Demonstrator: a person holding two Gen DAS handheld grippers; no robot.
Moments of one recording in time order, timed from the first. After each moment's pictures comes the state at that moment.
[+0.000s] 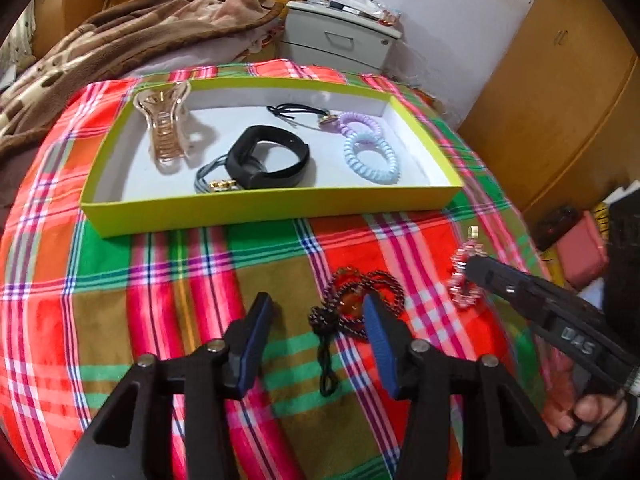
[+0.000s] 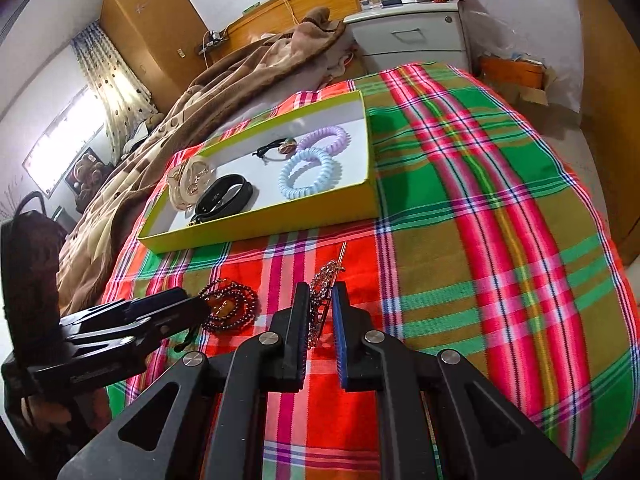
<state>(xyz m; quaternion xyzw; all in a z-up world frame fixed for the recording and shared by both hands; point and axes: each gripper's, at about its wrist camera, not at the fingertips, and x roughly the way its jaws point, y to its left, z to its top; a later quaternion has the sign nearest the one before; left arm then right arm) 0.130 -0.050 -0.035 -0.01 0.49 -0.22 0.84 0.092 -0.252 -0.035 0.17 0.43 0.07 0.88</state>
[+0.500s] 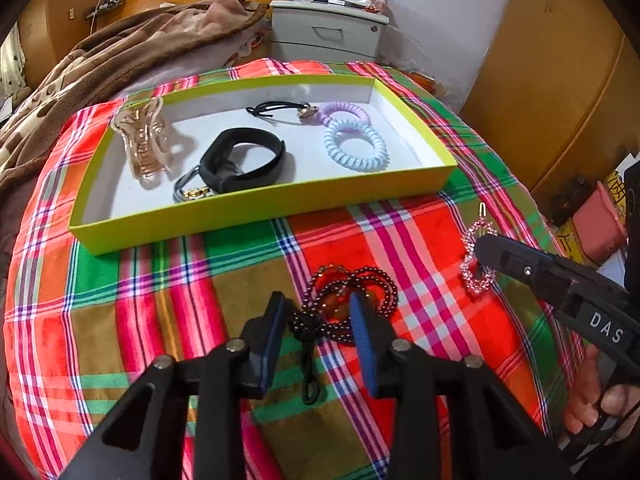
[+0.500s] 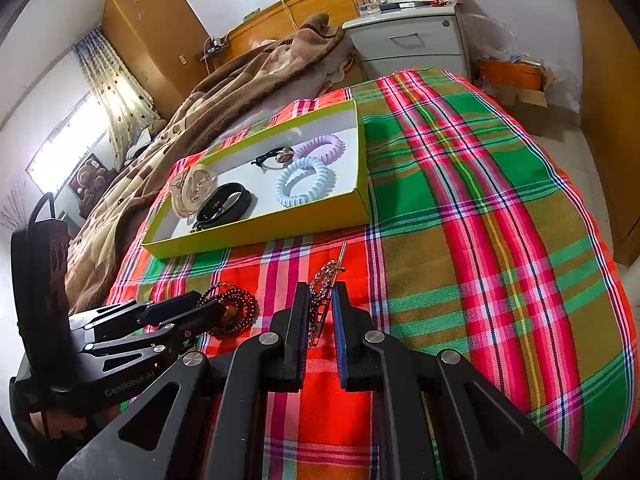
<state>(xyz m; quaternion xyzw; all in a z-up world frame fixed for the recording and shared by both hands) 0.124 -0.075 -0.035 0.04 0.48 -0.22 0.84 0.085 -0.262 -0.031 0.18 0.42 0.07 0.89</state>
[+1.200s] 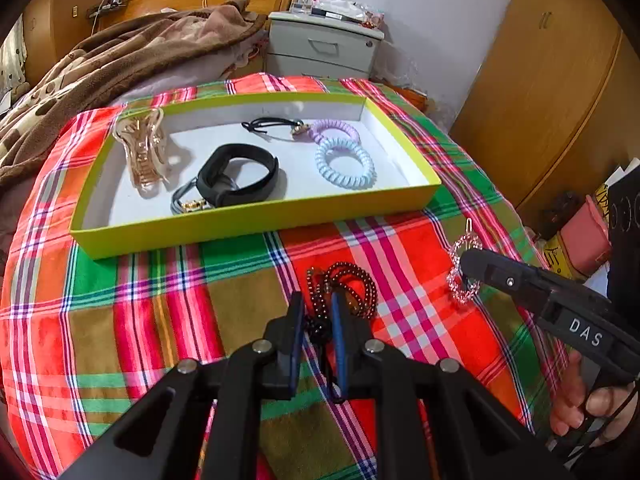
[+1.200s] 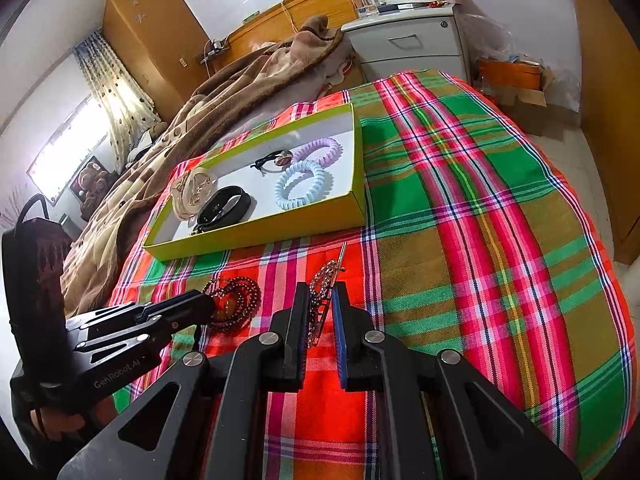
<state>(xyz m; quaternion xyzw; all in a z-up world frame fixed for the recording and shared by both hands) 0.119 -0.070 -0.024 0.01 0.47 -0.24 0.85 0.083 -0.265 -0.030 0.18 0.42 0.07 0.89</state>
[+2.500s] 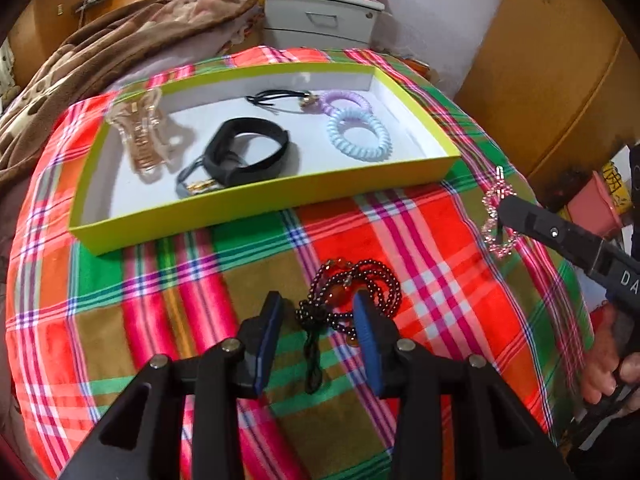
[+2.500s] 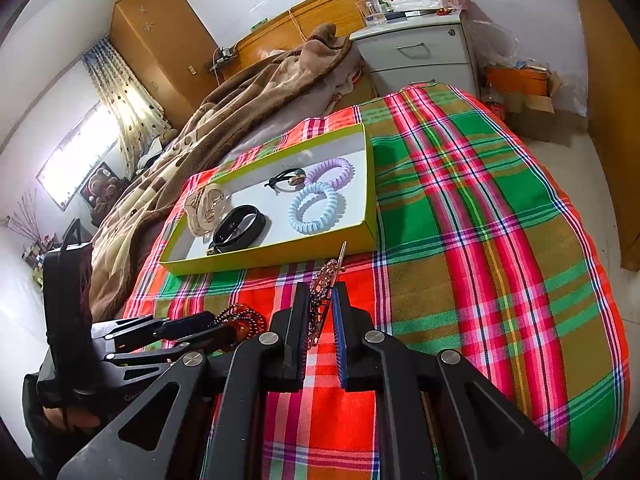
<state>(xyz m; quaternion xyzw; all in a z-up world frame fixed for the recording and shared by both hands) 0.131 -0.070 -0.035 0.05 0.51 -0.24 0.83 0.090 -0.271 -0.013 0.19 0.40 0.09 0.89</state>
